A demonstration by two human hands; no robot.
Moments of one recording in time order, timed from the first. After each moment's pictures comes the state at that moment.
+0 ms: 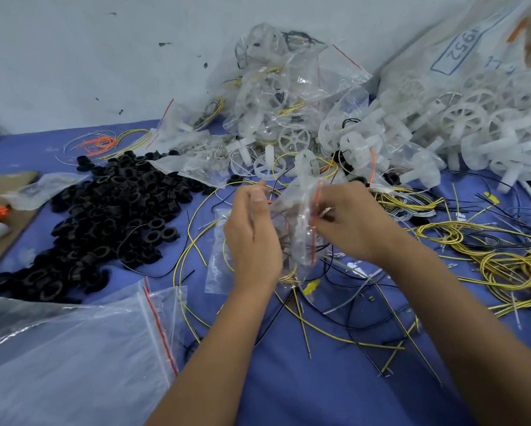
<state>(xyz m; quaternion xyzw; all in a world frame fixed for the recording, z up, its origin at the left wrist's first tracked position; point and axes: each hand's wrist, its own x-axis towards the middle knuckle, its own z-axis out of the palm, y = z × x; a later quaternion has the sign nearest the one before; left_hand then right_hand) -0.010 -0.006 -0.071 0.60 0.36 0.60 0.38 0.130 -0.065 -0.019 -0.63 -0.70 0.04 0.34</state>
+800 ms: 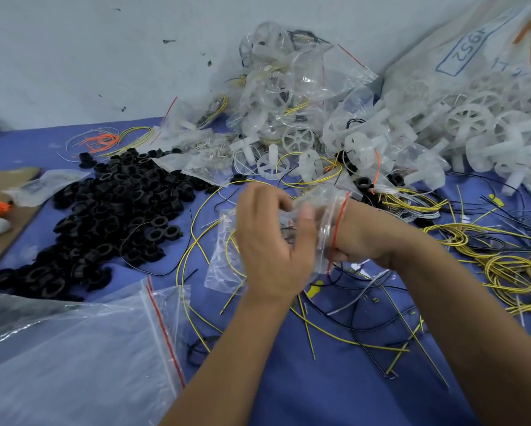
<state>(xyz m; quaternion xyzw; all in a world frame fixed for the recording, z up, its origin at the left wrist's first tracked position) -0.009 -0.022 -0.063 0.71 0.29 0.62 0.18 0.127 -0.067 -0.022 -0.62 -0.61 0.39 0.30</state>
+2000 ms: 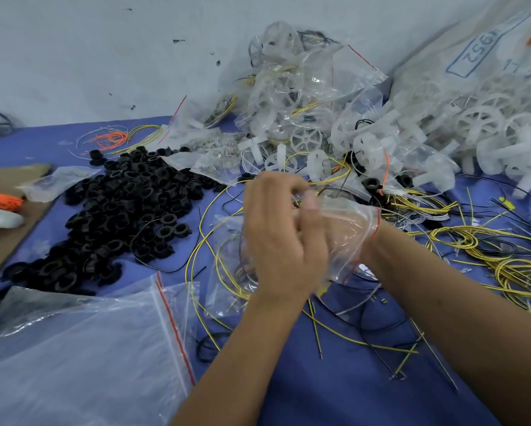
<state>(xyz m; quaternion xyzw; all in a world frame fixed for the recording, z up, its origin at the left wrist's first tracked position) -0.011 -0.034 -0.042 0.69 0.24 0.66 0.14 0.110 -0.049 -0.027 -0.63 -0.48 0.43 0.44</state>
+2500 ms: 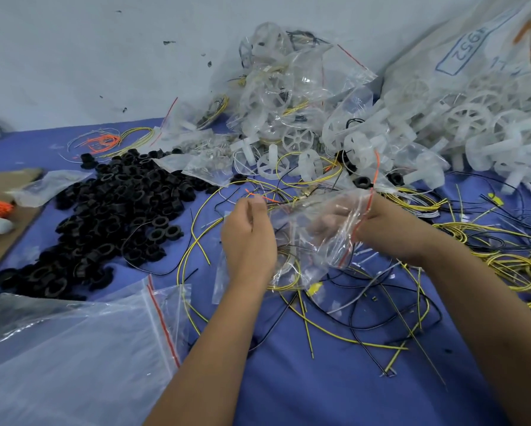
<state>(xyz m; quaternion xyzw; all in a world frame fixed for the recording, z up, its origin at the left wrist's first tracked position) -0.014 0.007 -0.079 0.59 0.48 0.52 0.39 0.160 -0.084 -0.024 -0.54 -0.63 0.38 0.41</state>
